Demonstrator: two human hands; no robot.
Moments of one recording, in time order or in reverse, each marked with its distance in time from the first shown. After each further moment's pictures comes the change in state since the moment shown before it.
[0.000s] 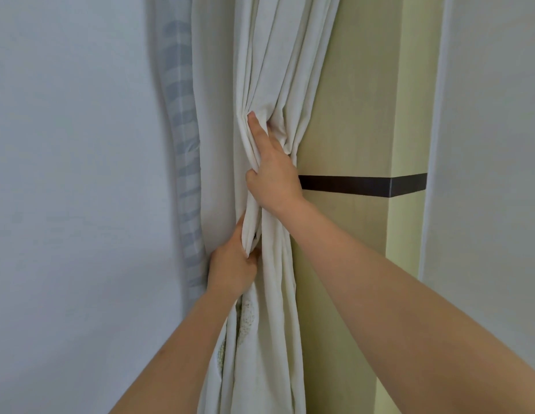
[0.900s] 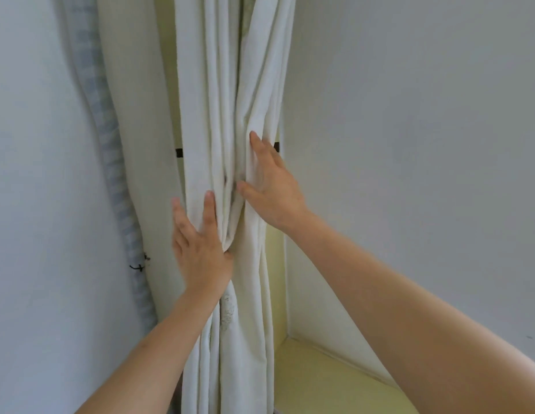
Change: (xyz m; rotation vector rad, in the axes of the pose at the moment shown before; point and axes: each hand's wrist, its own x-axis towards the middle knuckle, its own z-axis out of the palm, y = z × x) left_hand -0.167 0.147 -0.001 0.367 0.126 0.141; right_hand -0.190 -0.028 -0.153 -0.159 0.039 0.175
